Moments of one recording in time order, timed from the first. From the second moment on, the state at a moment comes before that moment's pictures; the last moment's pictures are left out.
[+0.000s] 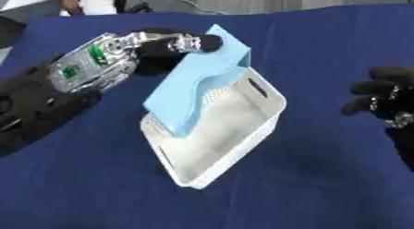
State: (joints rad) left arm -0.78 0.72 -0.59 -1.57 0.58 0.36 -0.26; right arm -0.23 -0.35 0.09 -1.99 -0.58 -0.34 0.78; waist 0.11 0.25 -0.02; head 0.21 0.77
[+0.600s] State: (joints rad) left arm -0.79 0.72 -0.59 -1.61 0.53 0.26 -0.39; right arm -0.23 -0.35 0.09 -1.99 -0.58 -0.34 0.77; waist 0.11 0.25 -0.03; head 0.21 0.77
